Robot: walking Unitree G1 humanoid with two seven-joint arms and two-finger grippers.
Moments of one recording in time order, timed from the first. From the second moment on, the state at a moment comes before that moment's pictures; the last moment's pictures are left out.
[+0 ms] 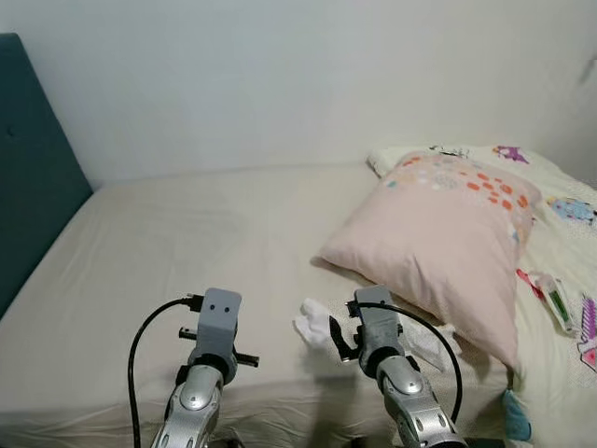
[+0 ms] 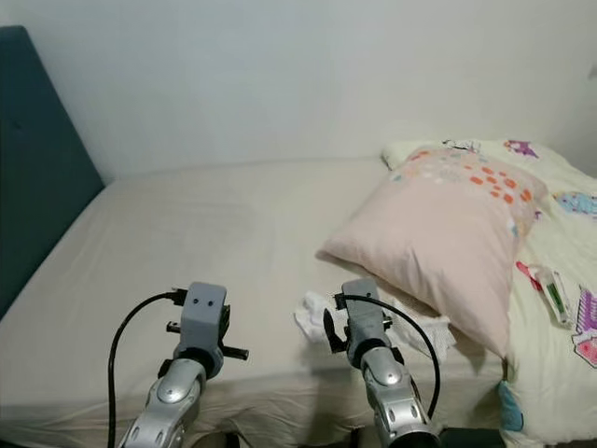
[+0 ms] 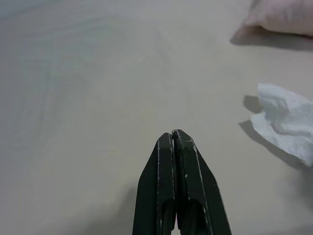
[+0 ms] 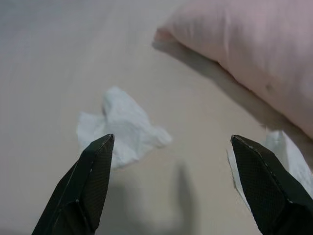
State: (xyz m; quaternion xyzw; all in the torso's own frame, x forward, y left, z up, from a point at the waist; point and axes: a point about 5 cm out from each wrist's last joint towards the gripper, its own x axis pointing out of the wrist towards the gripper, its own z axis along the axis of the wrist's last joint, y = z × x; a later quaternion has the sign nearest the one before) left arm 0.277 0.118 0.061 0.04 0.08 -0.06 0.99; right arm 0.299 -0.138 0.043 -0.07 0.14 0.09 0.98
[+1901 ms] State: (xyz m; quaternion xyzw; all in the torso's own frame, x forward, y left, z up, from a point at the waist) left arm 0.224 0.073 0.124 0.01 -0.05 -0.40 0.92; right arm 0.339 -0.179 0.041 -0.12 0.28 0.00 0.95
